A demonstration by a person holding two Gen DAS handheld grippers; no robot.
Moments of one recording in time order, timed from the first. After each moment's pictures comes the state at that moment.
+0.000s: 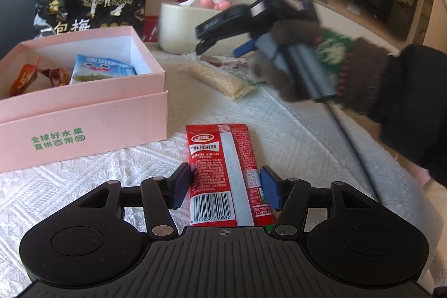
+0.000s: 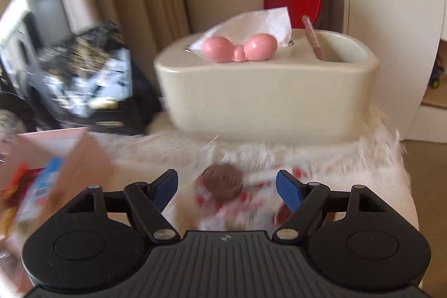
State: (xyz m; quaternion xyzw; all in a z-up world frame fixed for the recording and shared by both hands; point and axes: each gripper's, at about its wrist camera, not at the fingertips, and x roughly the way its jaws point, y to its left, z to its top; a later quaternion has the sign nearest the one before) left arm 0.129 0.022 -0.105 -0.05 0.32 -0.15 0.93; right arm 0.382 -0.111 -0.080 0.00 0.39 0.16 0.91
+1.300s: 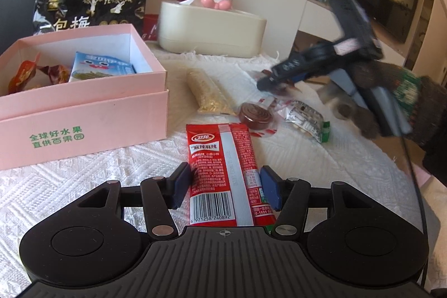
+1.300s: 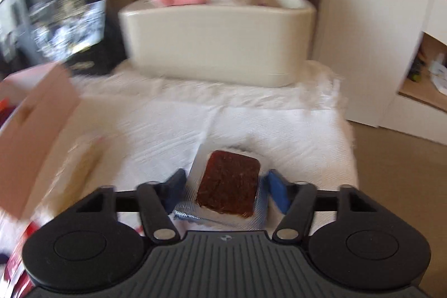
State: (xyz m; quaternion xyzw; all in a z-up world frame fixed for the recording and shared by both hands) left arm 0.130 0.025 -0.106 -0.06 0.32 -0.16 0.93; right arm 0.308 -0.187 -0.077 -0.05 0.44 0.18 0.88
